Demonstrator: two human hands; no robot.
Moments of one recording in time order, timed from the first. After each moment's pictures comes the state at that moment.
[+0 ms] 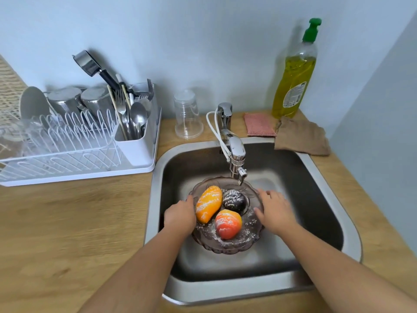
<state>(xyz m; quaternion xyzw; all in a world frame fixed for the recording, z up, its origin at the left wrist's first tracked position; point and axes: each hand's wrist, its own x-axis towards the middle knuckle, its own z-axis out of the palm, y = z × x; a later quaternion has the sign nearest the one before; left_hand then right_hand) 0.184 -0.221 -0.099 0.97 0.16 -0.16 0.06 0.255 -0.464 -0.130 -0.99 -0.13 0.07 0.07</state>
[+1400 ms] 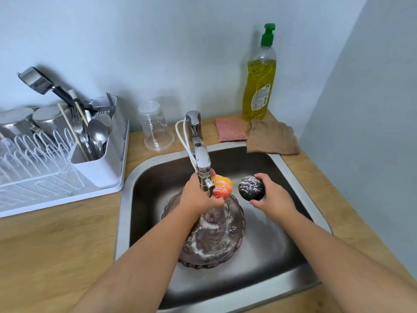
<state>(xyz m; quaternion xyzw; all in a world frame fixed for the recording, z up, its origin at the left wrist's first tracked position) 0.266 -0.287 -0.073 0.94 0.02 -0.03 0.34 0.278 -0.505 -0.081 -0.96 -0.01 0.08 0.28</state>
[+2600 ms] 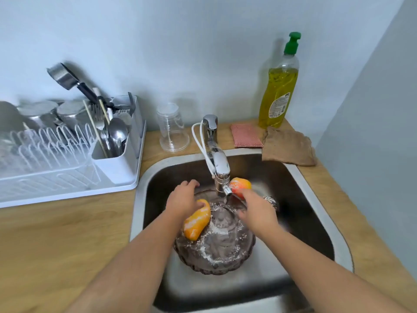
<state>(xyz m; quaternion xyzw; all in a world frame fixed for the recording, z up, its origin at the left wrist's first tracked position) 0.265 -0.228 -0.087 0.97 0.10 -0.08 0.20 0.263 -0.438 -0.078 -0.97 -0.10 0.10 0.19</state>
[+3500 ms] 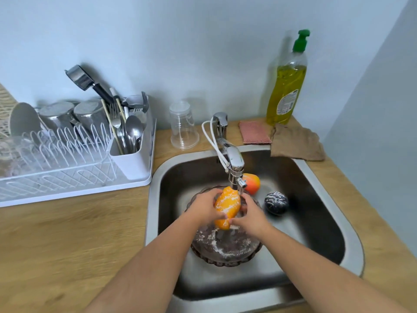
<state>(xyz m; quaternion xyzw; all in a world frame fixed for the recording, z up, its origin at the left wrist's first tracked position) 0.238 -0.245 -0.084 0.93 0.05 -0.17 0.33 0.244 -0.408 -0.116 -0.83 0.00 0.22 0.51</state>
